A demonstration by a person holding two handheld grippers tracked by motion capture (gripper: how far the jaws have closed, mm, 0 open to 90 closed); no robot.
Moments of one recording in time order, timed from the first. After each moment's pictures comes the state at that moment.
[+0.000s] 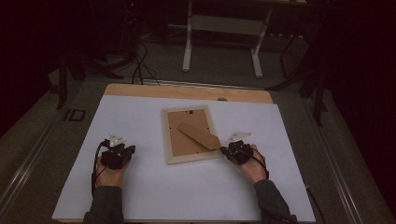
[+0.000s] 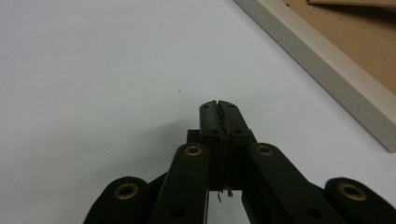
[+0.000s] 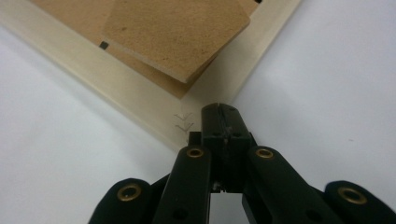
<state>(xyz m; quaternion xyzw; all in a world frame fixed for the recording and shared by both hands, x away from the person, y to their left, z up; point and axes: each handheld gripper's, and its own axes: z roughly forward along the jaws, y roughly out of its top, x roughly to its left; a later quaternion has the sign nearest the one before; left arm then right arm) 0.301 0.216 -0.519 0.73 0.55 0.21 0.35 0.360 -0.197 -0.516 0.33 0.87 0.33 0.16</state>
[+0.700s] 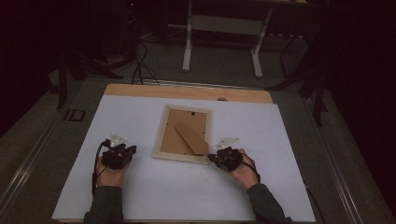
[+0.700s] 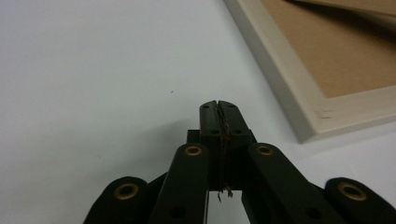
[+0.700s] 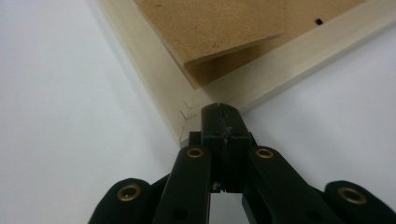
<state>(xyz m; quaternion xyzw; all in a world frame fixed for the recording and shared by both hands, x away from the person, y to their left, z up) 0.300 0.213 -0.518 0.73 0.54 0.21 0.36 0.339 -0.162 -0.517 0.28 0.89 0.34 0.11</state>
